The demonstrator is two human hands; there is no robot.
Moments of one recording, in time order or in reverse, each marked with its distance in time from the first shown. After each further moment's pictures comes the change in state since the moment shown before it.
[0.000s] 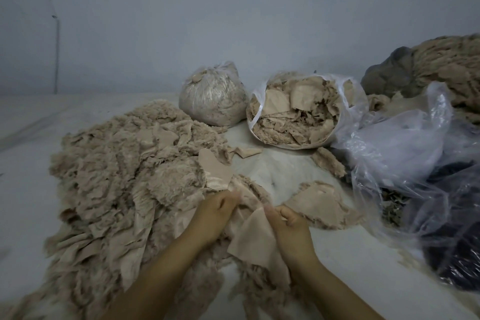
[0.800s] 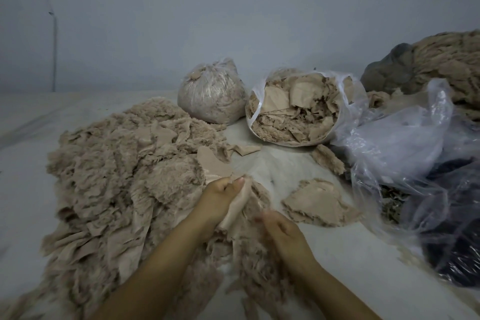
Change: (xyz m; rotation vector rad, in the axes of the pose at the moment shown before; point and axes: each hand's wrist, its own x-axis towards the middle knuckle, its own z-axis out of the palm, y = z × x) left_hand 0.011 0.027 0.001 -0.459 0.013 -0.236; right_hand -0.008 0.011 -0.009 -0.134 -0.263 0.112
